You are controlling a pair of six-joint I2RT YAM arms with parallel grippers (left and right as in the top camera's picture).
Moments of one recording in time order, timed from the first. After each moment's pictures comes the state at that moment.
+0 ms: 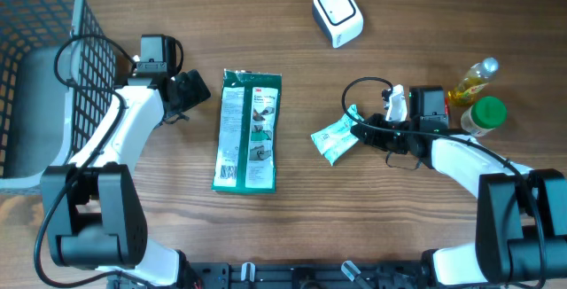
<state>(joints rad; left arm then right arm) -0.01 1.71 1.12 -0.63 -0.09 -0.52 0.07 1.63 0.64 -0.08 -0.61 0.39</state>
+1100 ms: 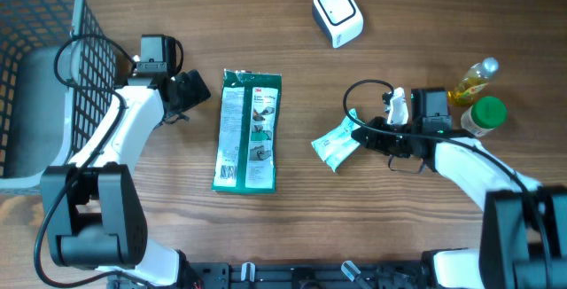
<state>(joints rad) -0.01 1.71 1.12 -0.63 -0.09 -0.52 0.07 1.55 0.64 -0.21 -0.63 0.37</state>
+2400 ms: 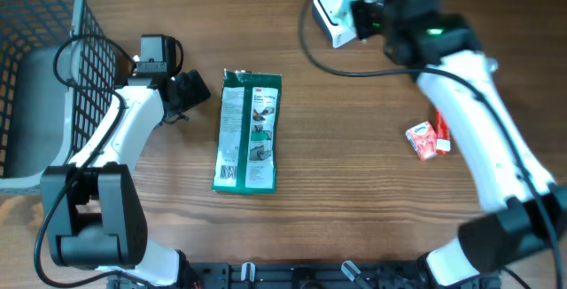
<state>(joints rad) -0.01 1.71 1.12 -0.63 -0.09 -0.52 0.36 1.74 1.69 -0.60 0.21 -0.18</state>
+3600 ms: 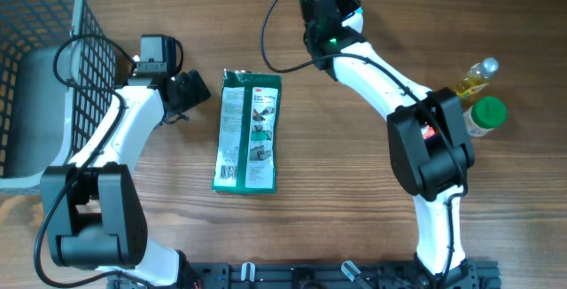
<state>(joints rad) -0.01 1.71 1.12 -0.63 -0.09 -0.52 0.48 2.21 1.69 0.05 0.71 -0.58</state>
